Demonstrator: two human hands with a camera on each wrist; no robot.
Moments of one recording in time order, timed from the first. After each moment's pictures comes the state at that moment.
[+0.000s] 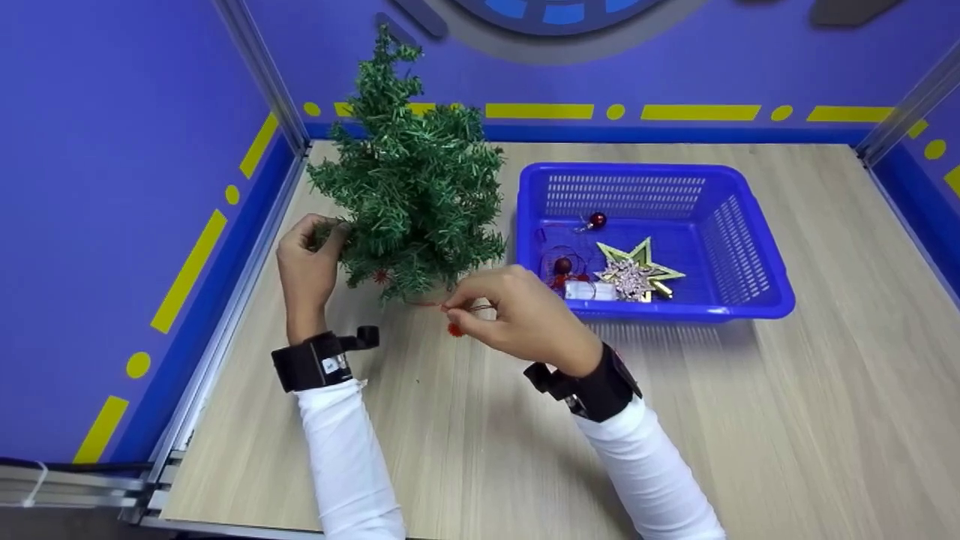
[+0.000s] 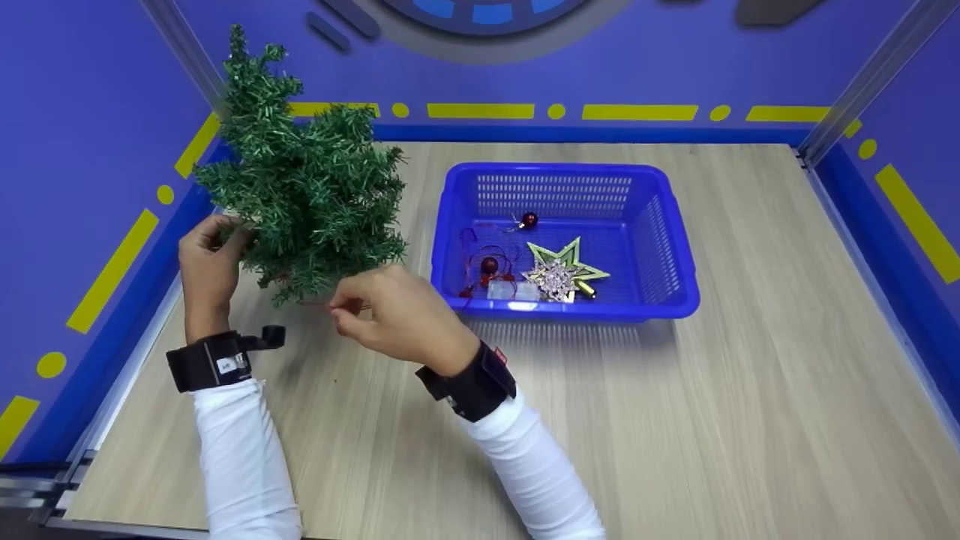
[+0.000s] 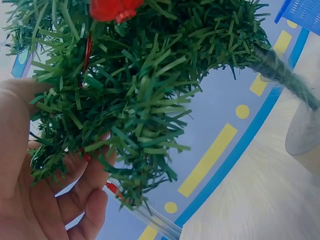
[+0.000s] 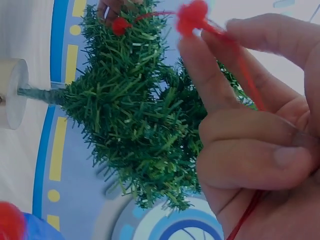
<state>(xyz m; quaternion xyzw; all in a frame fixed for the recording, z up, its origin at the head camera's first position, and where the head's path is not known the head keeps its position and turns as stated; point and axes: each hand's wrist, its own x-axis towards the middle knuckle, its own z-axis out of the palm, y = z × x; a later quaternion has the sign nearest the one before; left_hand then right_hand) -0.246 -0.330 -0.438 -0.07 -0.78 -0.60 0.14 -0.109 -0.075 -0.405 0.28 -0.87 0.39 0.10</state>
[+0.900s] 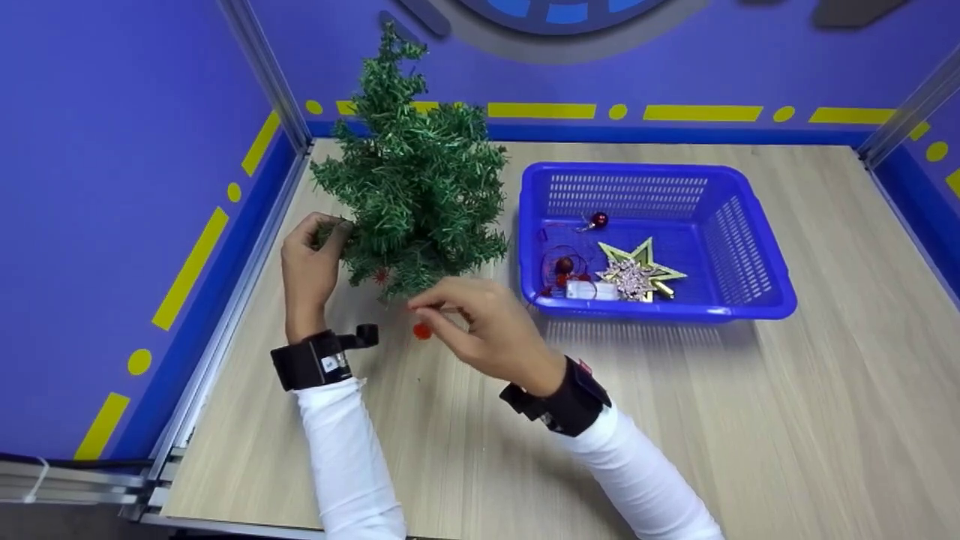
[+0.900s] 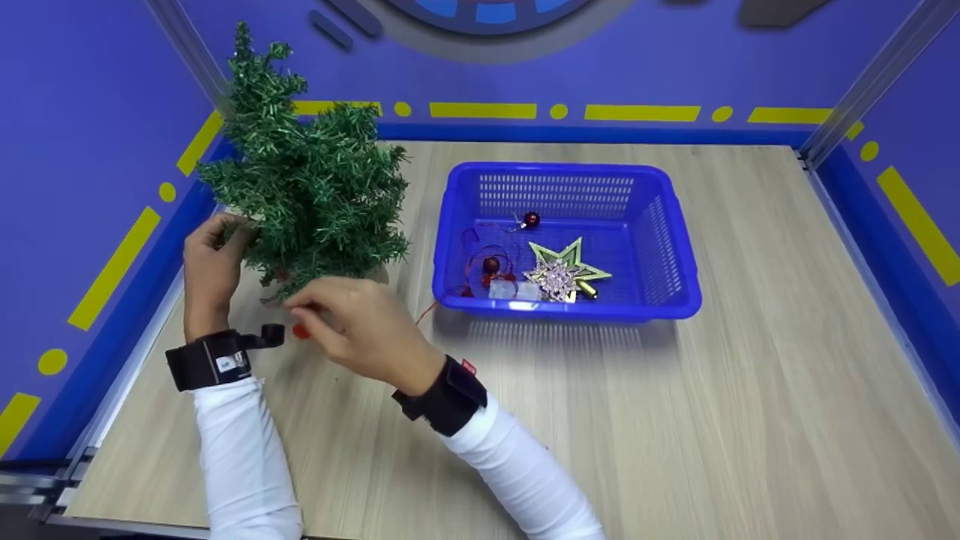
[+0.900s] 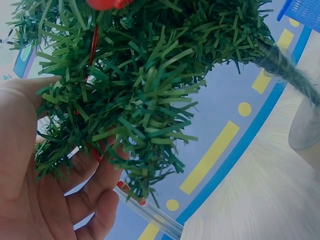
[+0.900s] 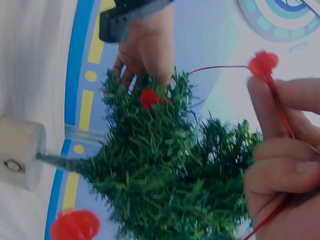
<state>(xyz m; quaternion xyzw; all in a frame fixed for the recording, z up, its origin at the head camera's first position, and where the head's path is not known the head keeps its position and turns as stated) -0.243 -0.334 -0.435 -0.08 -0.79 -0.60 0.10 -0.107 -0.115 -0.420 0.32 -0.81 0.44 0.23</state>
